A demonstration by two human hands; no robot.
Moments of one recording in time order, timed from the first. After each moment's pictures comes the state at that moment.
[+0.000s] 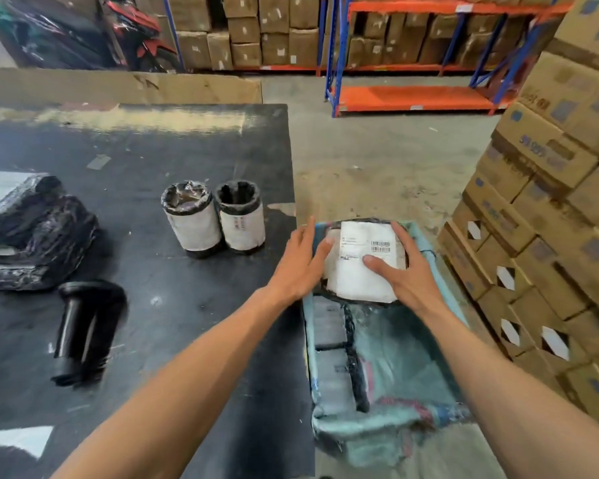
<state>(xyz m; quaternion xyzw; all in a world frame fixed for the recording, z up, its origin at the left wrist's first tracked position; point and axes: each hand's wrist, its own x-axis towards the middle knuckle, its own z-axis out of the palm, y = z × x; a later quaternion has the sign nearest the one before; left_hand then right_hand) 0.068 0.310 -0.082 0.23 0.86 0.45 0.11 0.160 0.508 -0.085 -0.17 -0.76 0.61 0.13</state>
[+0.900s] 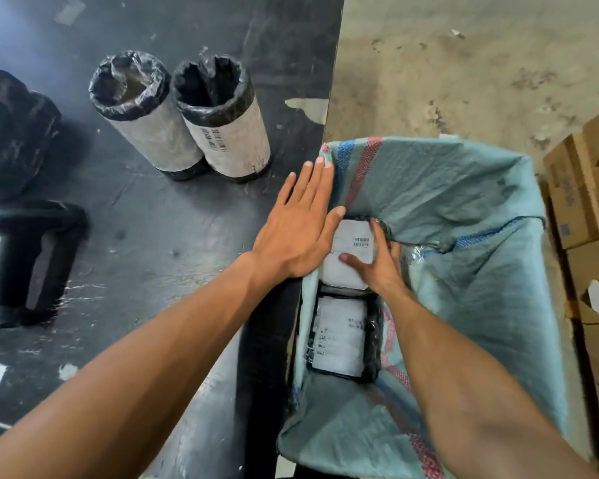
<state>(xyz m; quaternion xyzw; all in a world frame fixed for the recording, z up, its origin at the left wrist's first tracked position) 0.035 0.318 -0.168 0.26 0.95 0.15 0.04 0.077 0.508 -0.340 -0.25 -0.82 0.49 -0.17</state>
